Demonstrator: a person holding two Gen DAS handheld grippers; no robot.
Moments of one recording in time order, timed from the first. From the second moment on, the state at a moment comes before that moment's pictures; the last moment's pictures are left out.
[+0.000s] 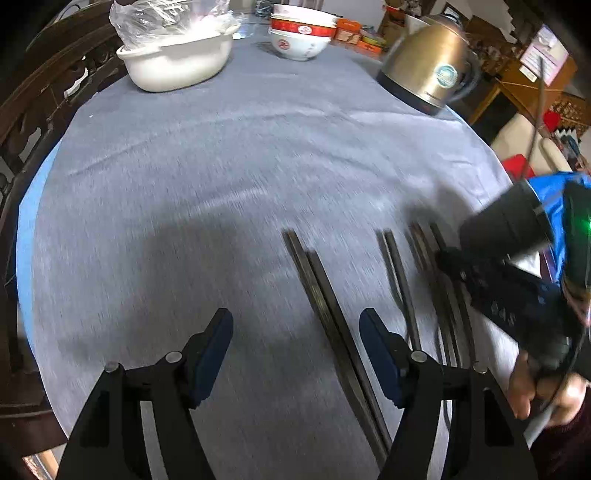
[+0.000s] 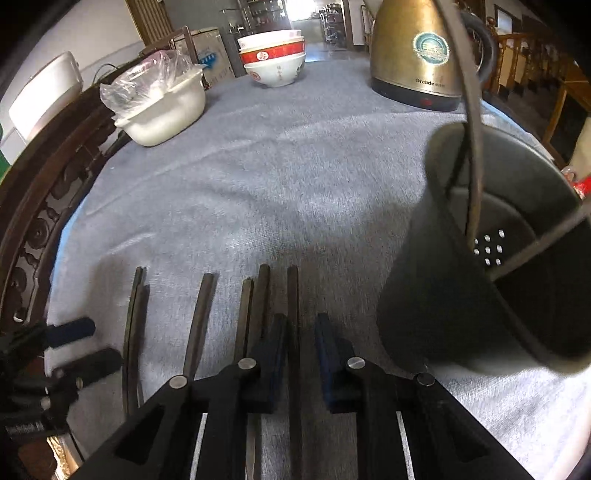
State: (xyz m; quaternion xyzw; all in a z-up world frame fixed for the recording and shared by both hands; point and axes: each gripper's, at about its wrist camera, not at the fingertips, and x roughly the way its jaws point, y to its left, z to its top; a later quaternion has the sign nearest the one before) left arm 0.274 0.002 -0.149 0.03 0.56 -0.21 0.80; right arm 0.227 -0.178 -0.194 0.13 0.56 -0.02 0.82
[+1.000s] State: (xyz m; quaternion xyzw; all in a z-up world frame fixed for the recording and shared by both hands) left arm 0.301 -0.011 -0.093 -0.03 0.56 -0.17 0.81; right arm 0.200 -0.198 -0.118 0.17 0.45 0.02 0.88
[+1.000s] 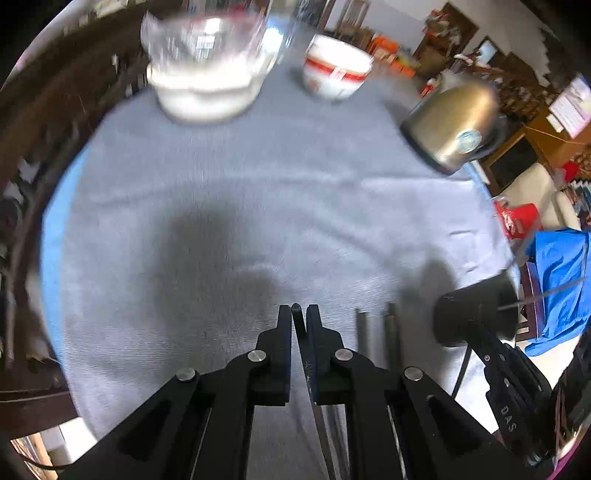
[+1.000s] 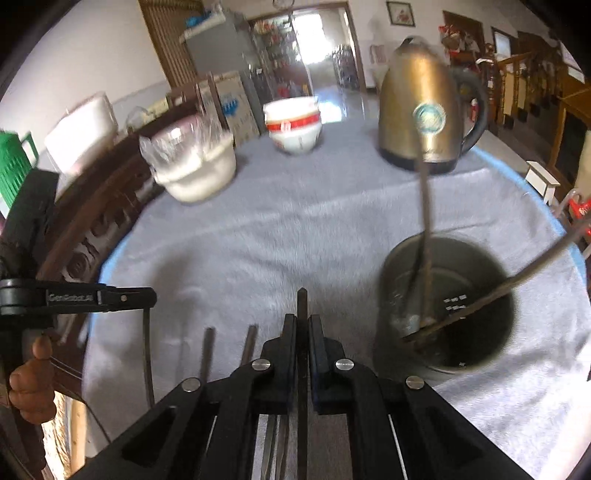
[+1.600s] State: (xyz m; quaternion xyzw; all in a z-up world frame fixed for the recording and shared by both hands) left arm 0.208 -0.046 0.057 0.01 0.40 -0.25 0.88; right arm 0.119 -0.256 -0.002 0.24 0.22 -0.01 0.95
